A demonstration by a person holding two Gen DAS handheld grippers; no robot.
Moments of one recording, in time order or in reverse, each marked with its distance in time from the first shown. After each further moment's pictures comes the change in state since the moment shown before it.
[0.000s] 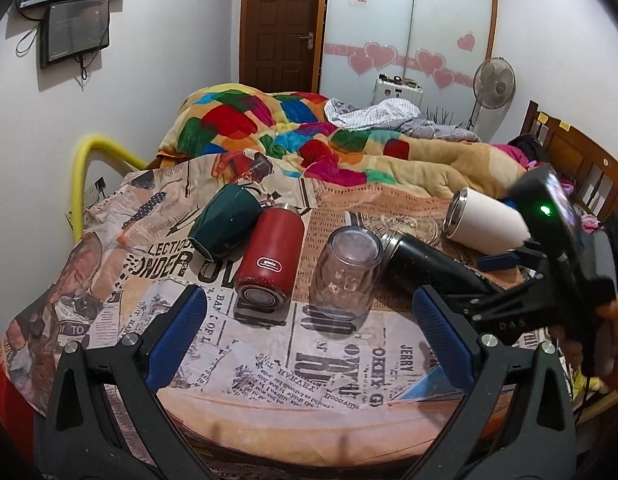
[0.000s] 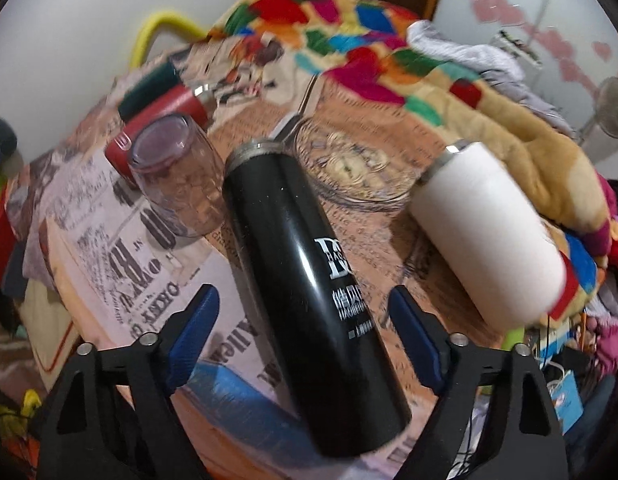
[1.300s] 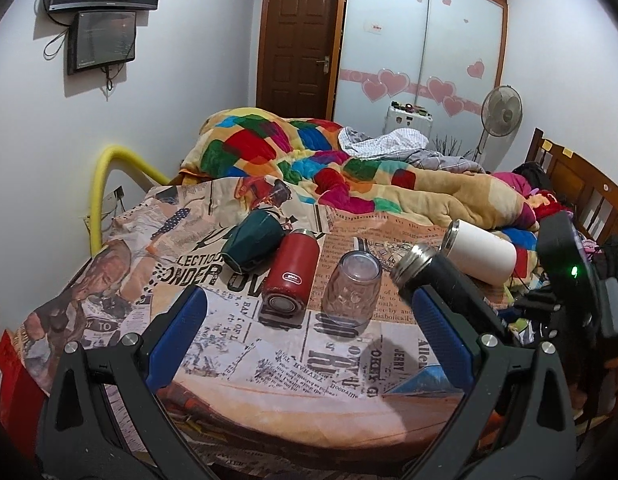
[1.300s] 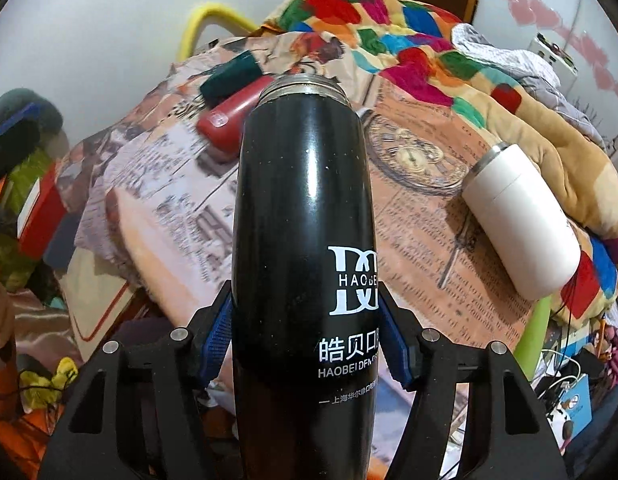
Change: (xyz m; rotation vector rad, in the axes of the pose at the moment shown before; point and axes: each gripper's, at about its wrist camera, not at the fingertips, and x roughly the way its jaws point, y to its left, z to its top) left arm -0.067 0.013 0.008 -0.054 -0.086 0.033; right arm -0.048 0.048 -0.030 -0.063 -0.011 0.104
